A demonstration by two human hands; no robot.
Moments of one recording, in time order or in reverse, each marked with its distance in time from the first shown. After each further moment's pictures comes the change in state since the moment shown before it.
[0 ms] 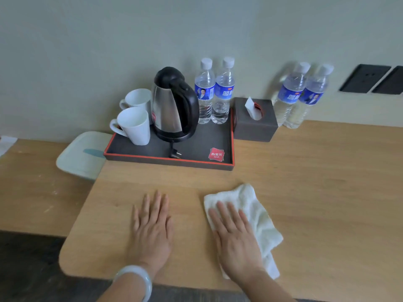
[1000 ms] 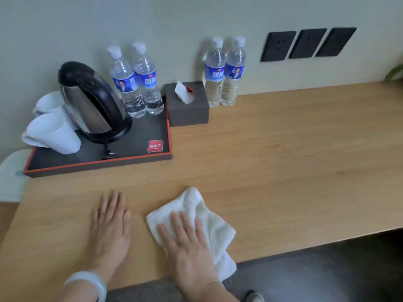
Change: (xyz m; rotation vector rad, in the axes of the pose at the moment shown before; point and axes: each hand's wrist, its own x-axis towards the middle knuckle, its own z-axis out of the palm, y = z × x) left_hand 0.012 0.046 0.005 -0.103 0.066 0.060; right_hand -0.059 -0.007 0.003 0.046 0.095 0.047
